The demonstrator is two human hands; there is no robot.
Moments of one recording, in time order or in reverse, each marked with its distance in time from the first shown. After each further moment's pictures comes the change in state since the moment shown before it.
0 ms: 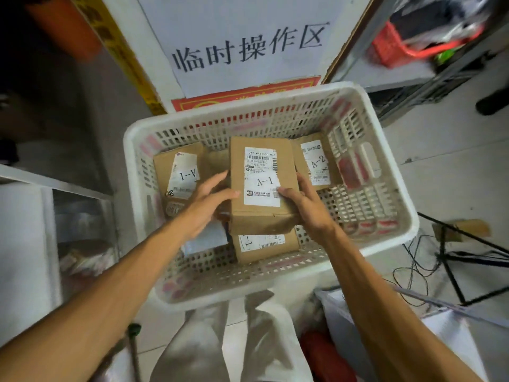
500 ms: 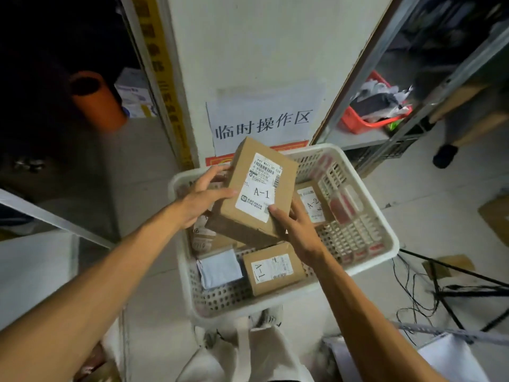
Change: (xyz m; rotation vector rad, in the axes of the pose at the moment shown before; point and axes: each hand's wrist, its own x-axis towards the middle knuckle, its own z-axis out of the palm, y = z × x) left_hand -0.086 0.113 -0.058 0.165 -0.128 0.319; right_hand -0.089 -0.053 0.088 -0.004 -0.021 -0.316
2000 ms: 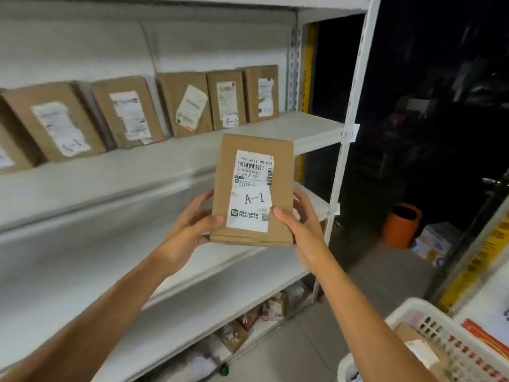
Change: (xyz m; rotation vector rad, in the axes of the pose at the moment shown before) left_hand -0.547 -0.002 0.060 -0.114 1.398 0.501; right_hand -0.242 -0.114 0.286 0.113 -1.408 -0.282
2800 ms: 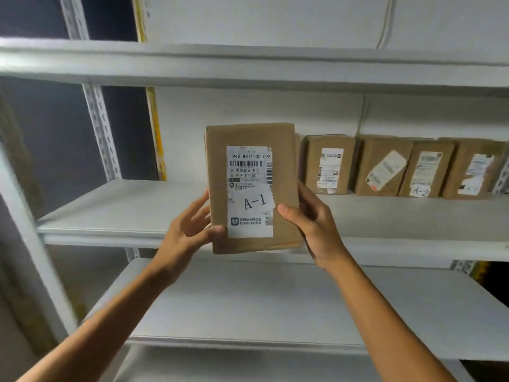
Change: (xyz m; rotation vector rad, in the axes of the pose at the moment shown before) left_hand -0.184 0.115 -0.278 0.306 0.530 0.276; right_hand 0.059 0.000 0.372 0.008 -0.658 -0.172
